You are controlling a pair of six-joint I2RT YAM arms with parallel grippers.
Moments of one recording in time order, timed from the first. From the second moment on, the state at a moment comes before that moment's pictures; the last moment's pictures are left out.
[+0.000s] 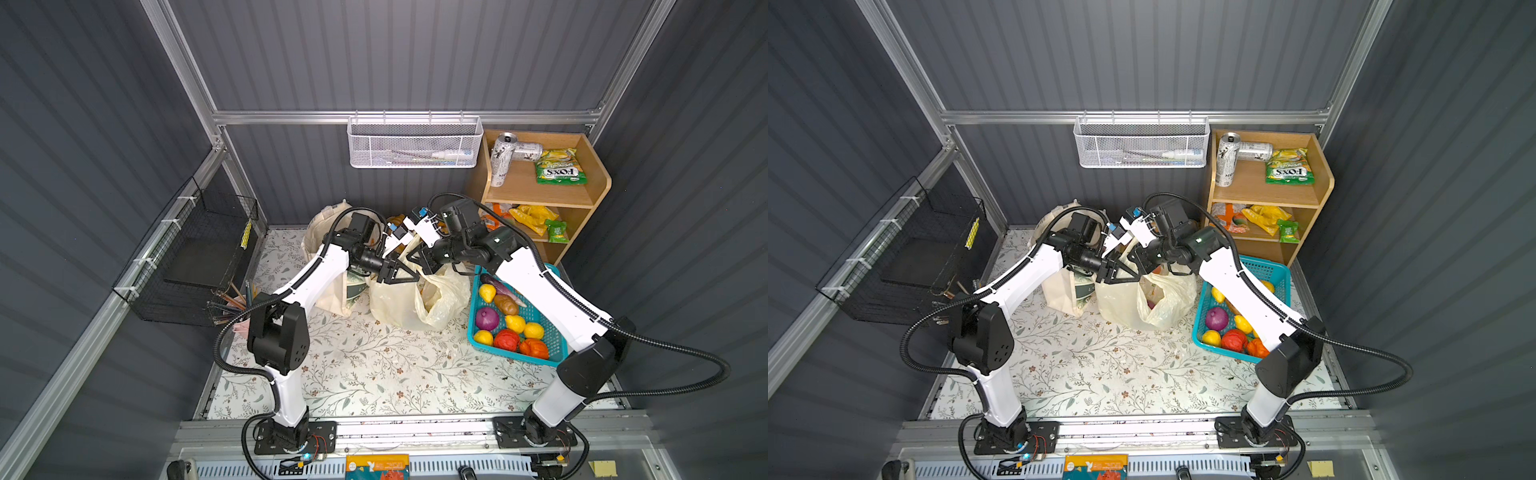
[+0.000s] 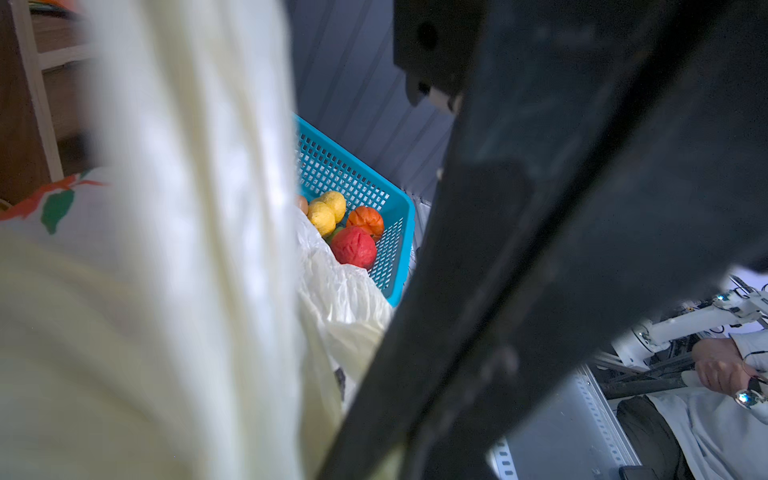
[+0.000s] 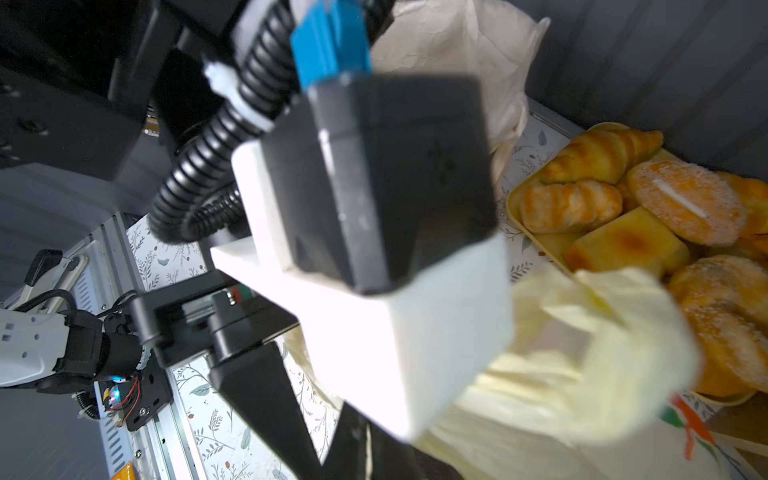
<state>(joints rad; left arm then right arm) -0.44 1.88 1.69 -0.85 1.29 0.49 0.64 1.68 1.78 -0.82 -0.34 -0.04</state>
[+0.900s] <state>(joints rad) -0.44 1.77 1.42 -0.21 1.25 0.04 0.67 1.68 1.76 -0.71 -0.26 0.03</state>
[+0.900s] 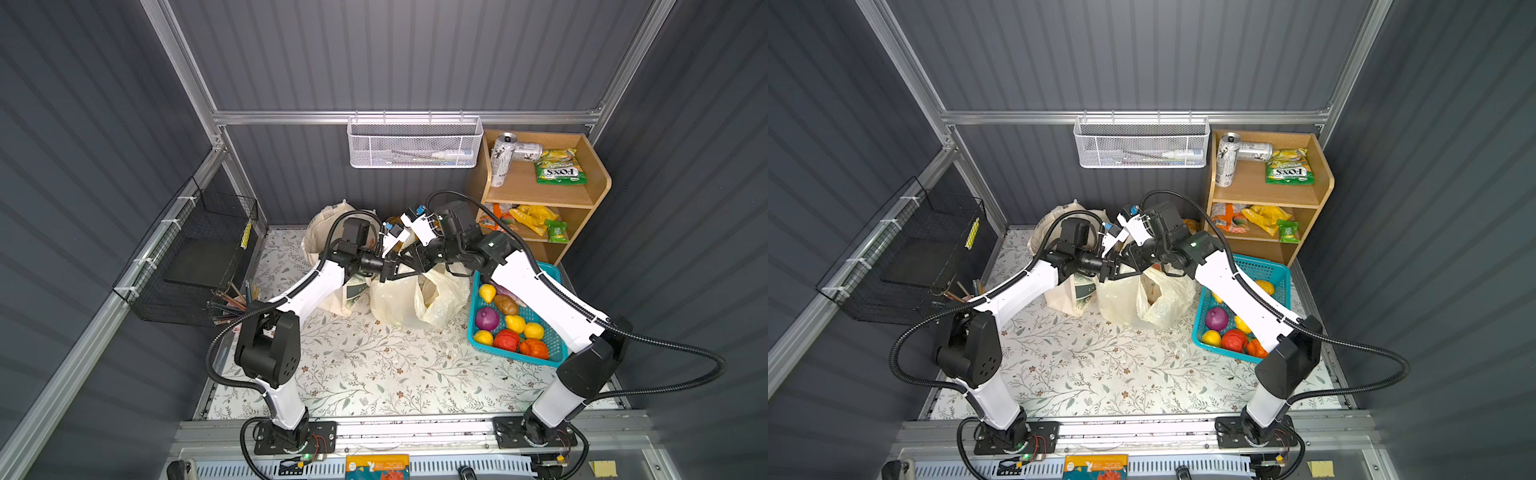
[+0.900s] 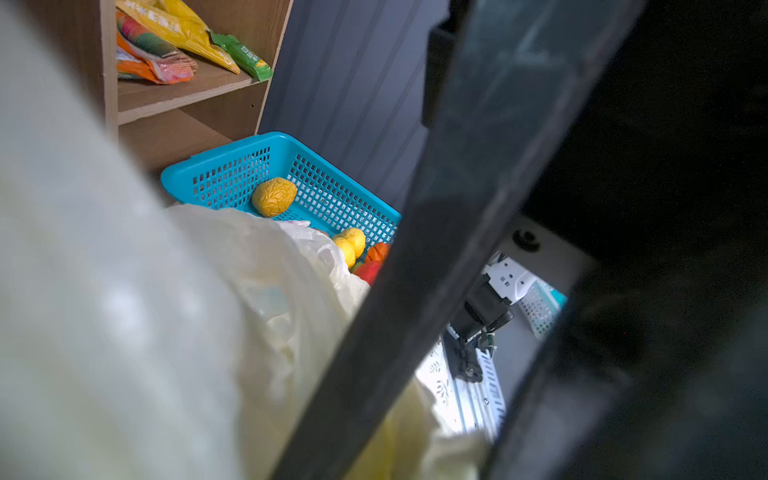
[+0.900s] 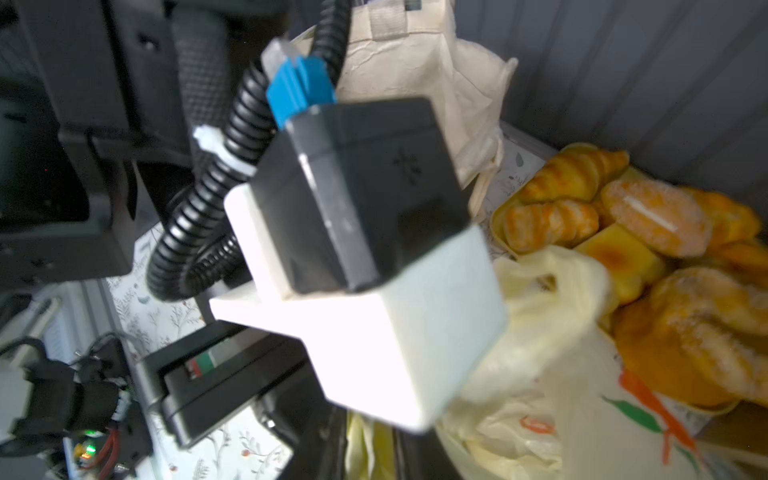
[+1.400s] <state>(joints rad) -0.43 1.77 1.39 -0.11 1.24 0.00 0.61 1.58 1.71 -0.74 -0.29 0.05</state>
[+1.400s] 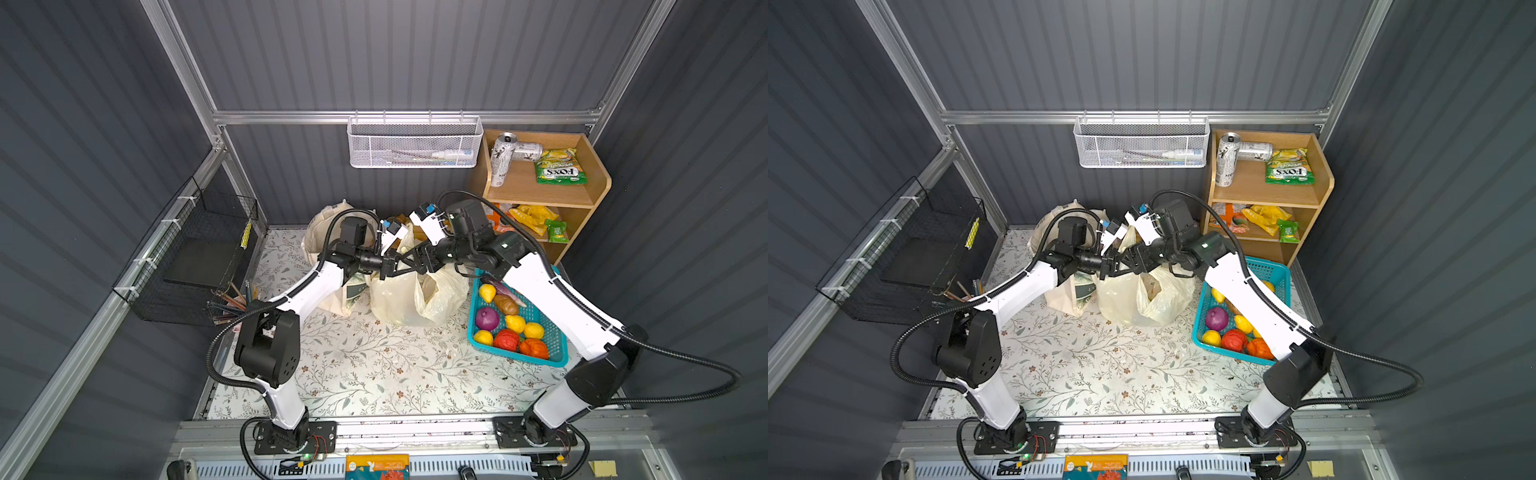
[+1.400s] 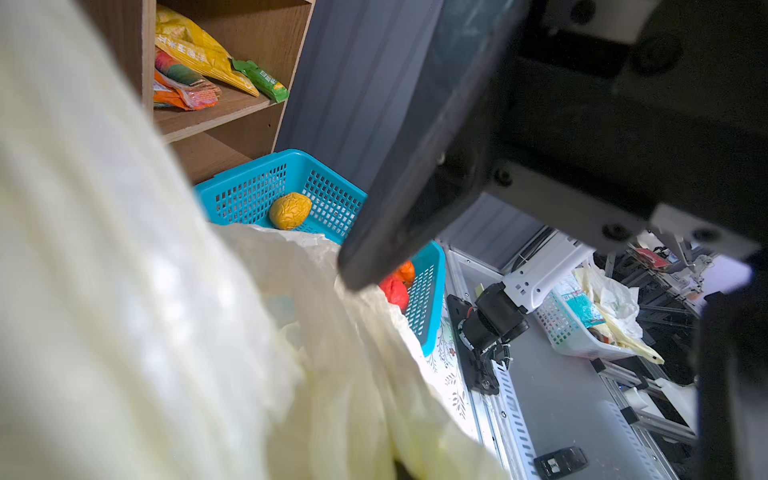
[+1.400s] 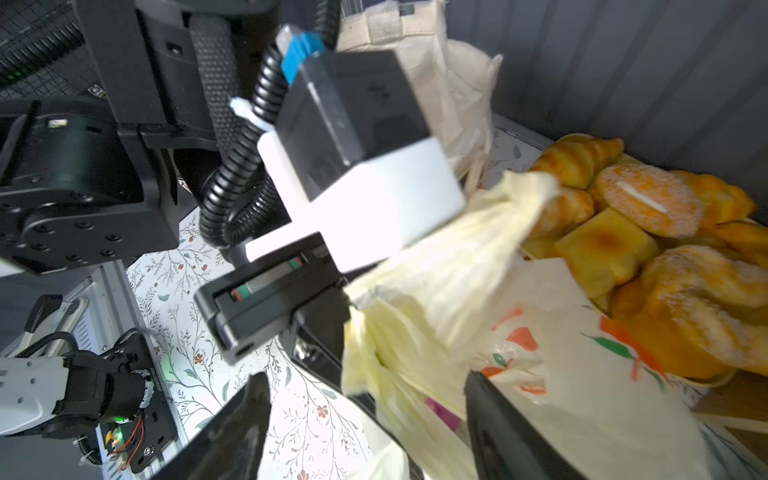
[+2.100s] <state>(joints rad) -0.43 1.78 1.44 -0.17 1.28 0.02 0.40 1.57 1.52 -0.66 -0.66 -0.11</state>
